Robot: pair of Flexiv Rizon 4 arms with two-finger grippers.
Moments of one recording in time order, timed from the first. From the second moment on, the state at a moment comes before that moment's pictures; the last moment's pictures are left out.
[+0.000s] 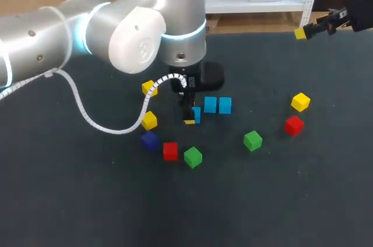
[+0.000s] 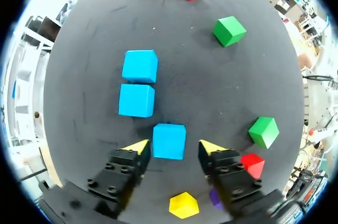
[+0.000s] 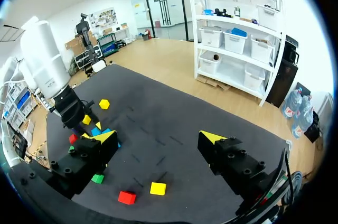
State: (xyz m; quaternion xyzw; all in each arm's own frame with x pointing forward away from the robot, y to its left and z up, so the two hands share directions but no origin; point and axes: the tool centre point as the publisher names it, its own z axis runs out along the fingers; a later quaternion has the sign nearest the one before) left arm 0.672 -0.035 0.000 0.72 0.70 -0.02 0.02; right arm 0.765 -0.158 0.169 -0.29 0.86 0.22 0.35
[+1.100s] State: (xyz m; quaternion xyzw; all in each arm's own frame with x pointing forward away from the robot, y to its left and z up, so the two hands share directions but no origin) left arm 0.707 -0.036 0.007 0.76 0.64 -0.03 0.02; right arm 0.765 -0.158 0.169 -0.29 0.86 0.22 0.35
